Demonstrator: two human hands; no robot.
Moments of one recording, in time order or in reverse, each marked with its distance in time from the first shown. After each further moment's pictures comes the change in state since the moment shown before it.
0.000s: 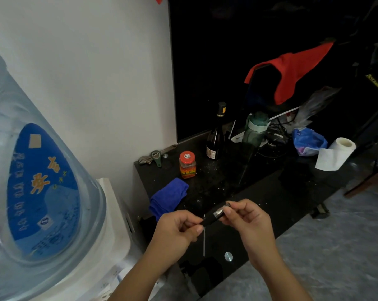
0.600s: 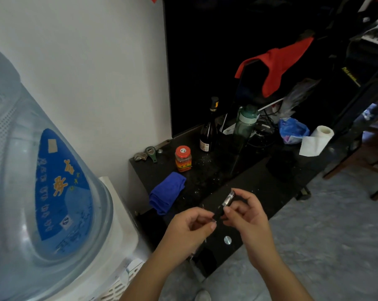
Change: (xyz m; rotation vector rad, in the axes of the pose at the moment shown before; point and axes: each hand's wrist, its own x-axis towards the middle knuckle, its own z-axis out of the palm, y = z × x) left_hand -0.017 0.001 -0.007 -0.126 -0.208 0.002; right_hand -0.036 -0.010 0.022 0.035 0.060 0.007
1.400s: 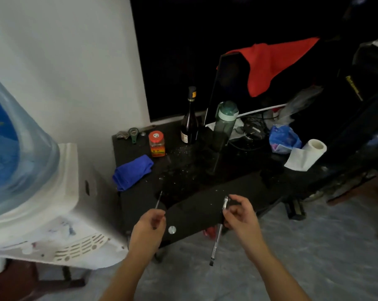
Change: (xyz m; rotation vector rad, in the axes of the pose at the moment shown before) left_hand 0.032 -0.056 0.153 0.244 0.668 -0.292; right_hand 0.068 0.023 -0.205 -0.305 -0.169 0.132
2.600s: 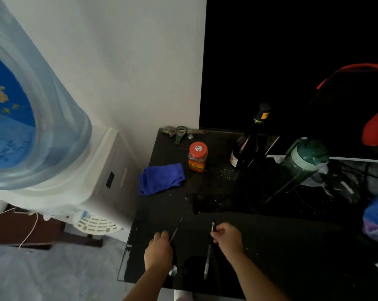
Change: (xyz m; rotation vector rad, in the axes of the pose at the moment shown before) left_hand 0.117 -0.059 0.090 0.541 0.041 -0.494; right_hand 0.212 0.084 0.086 -0.682 -0.439 0.312
